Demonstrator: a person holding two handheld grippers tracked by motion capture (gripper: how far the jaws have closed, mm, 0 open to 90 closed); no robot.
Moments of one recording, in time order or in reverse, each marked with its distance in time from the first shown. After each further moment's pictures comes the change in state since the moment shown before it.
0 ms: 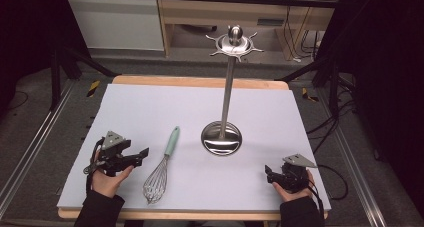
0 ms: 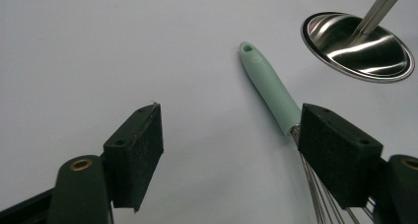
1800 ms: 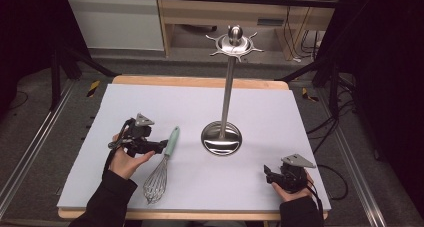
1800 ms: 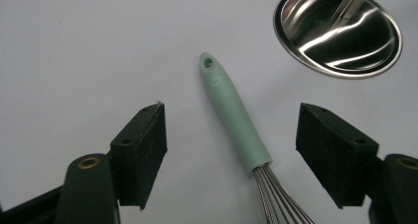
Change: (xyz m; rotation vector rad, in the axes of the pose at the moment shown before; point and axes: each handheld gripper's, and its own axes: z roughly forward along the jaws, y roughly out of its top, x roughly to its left) left arm -0.036 0.061 0.037 0.211 -0.032 0.130; right arm 0.003 0.001 0.001 -0.006 0.020 -0.027
